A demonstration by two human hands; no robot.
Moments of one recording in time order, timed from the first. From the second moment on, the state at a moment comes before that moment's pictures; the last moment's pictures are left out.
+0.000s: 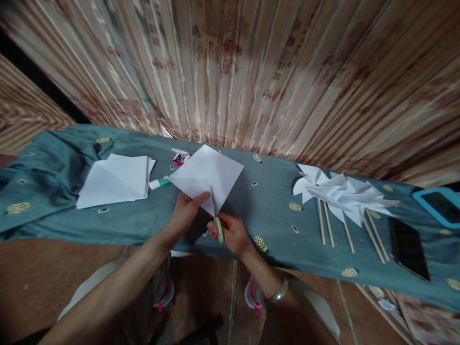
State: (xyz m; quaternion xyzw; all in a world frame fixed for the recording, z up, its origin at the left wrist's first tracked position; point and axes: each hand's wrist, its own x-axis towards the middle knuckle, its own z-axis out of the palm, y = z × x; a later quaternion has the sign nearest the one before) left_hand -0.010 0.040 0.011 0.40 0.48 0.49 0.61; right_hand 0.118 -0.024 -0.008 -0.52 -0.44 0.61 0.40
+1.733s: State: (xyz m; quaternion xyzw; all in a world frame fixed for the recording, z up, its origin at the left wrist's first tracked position) left_hand -0.096 0.108 0.010 0.65 0.57 0.46 0.21; right_hand 0.120 -0.022 -0.013 -0.54 -0.40 0.61 0.42
